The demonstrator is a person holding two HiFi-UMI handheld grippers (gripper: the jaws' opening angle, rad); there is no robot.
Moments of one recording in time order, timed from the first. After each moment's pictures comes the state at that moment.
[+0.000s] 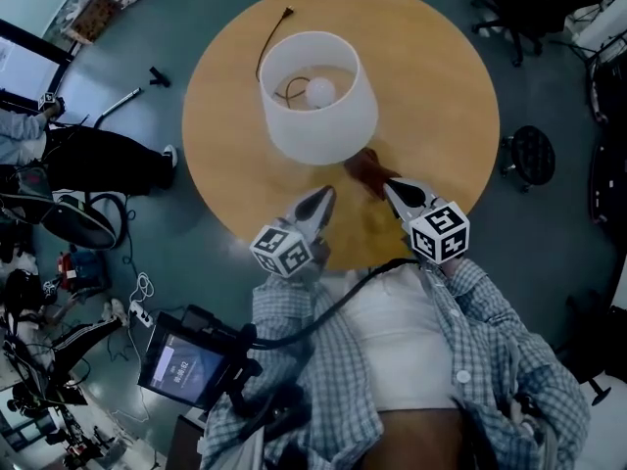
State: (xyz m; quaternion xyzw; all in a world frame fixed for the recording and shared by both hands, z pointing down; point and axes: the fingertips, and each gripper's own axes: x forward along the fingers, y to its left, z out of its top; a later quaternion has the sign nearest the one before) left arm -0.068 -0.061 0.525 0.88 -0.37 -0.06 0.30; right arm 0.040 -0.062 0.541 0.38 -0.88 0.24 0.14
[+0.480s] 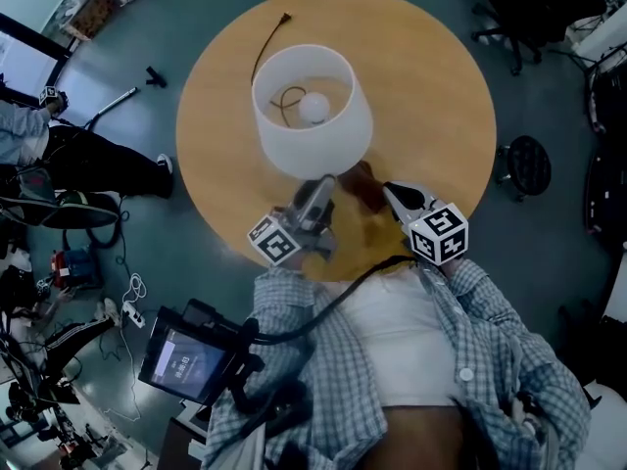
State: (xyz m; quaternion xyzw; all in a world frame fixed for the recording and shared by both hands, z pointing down) left arm -0.059 -0.112 0.476 0.83 -0.29 -0.31 0.37; right arm 0.057 -0.088 0.548 0.36 -0.89 0.23 0.17
